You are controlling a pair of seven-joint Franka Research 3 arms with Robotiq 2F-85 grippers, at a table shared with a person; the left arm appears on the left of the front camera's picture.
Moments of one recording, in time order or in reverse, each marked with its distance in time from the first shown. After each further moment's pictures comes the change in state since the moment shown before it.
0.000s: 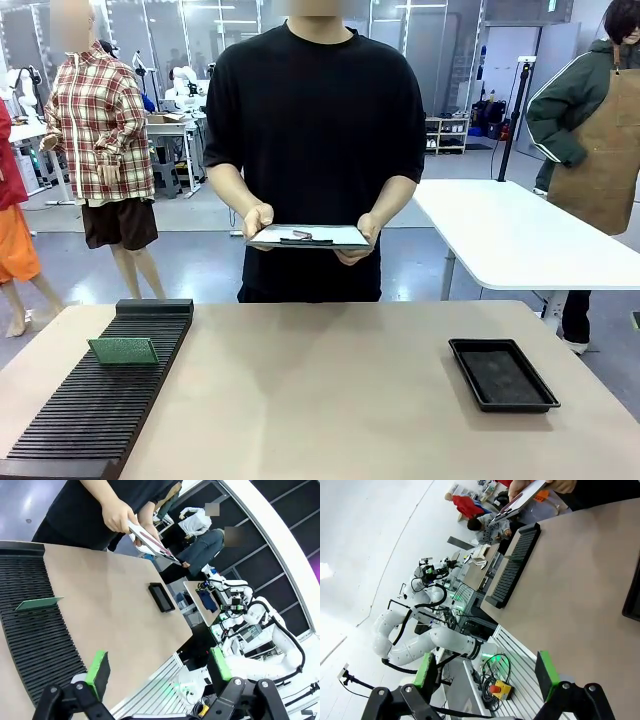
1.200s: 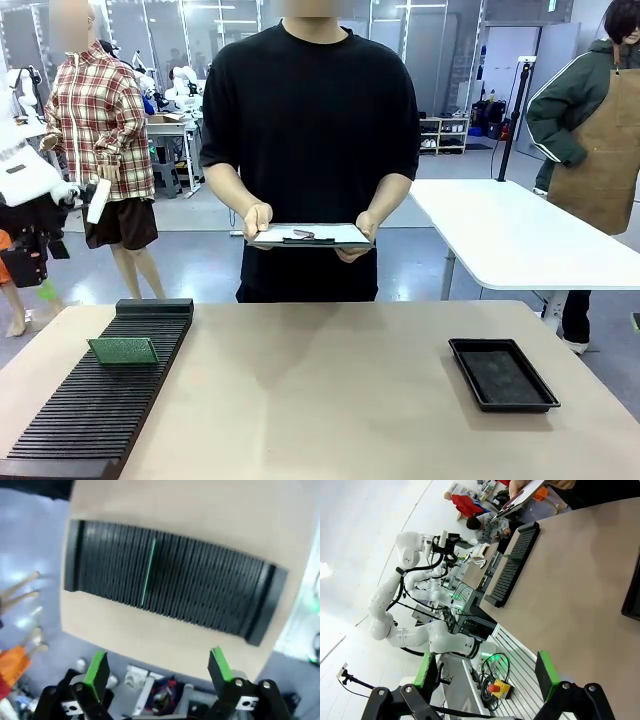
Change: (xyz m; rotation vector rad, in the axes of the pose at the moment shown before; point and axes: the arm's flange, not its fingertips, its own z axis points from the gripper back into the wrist) left arm 0.101 -0.027 -0.236 0.555 1.204 -1.187; right arm 0.000 -0.001 0.000 -0.005 0.004 0.002
